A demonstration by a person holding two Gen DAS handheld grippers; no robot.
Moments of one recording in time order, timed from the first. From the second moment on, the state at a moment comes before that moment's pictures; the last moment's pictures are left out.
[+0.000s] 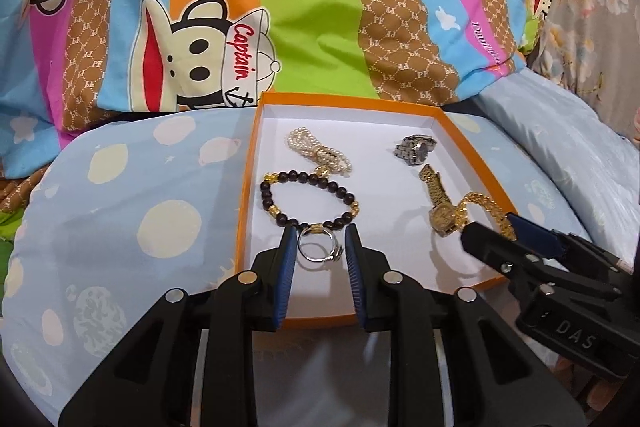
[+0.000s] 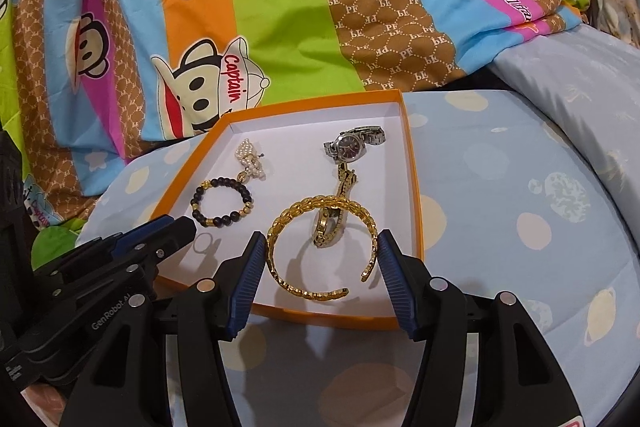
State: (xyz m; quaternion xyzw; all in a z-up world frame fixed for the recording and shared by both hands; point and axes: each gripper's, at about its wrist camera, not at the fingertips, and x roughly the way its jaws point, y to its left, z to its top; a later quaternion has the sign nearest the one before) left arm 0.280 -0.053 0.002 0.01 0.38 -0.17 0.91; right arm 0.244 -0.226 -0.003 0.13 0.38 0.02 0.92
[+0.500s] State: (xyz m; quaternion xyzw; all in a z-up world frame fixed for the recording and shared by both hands) left arm 0.277 -0.051 0.007 0.02 0.36 -0.15 0.92; right arm 0.231 -0.225 0.016 0.11 0.34 0.02 0.93
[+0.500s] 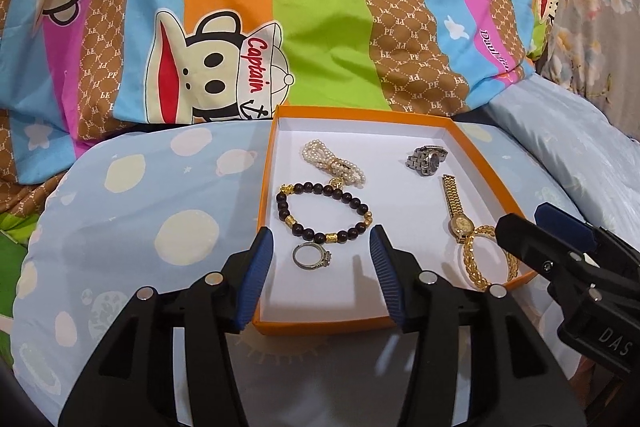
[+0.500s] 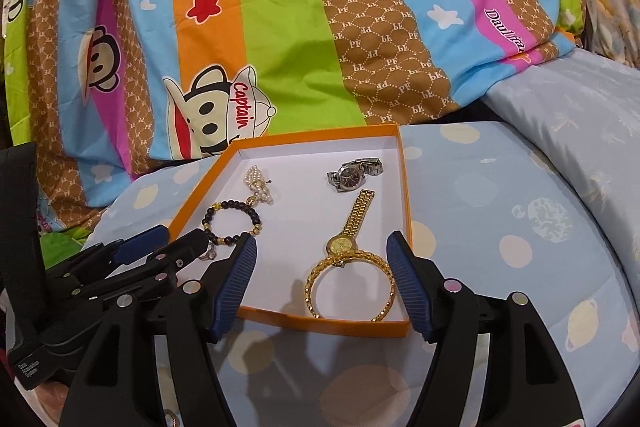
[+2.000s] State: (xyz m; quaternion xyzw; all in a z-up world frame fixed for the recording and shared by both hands) left arm 0.131 0.014 -0.005 0.01 0.41 -0.18 0.89; right arm 0.085 -0.216 -0.018 0.06 0.43 0.01 0.90
